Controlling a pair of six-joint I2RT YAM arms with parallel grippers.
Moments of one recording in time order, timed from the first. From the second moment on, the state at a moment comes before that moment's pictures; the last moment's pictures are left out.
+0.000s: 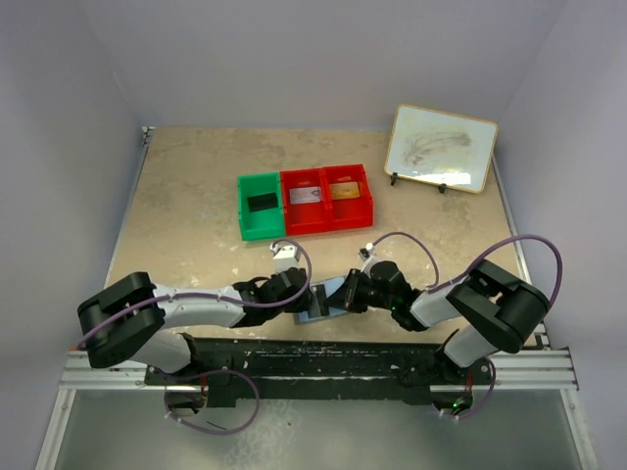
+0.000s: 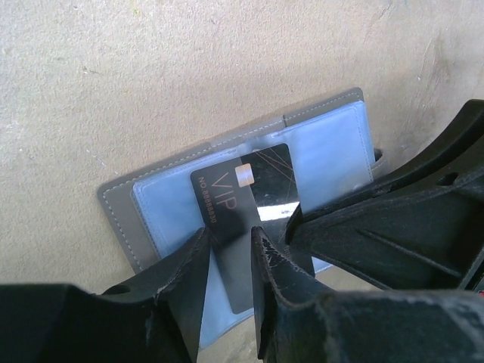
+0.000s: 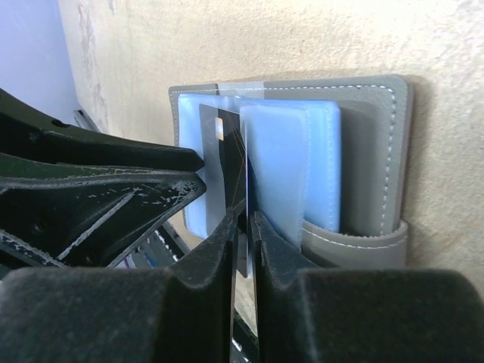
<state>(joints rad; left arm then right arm) -1.08 1.41 0.54 0.03 -0.33 -0.98 0.78 1.53 0.23 0.74 -0.26 1.05</state>
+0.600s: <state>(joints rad) -1.10 1.45 0.58 0.03 -0.35 -0.98 0.77 1.53 0.30 0.67 -0.29 0.99</state>
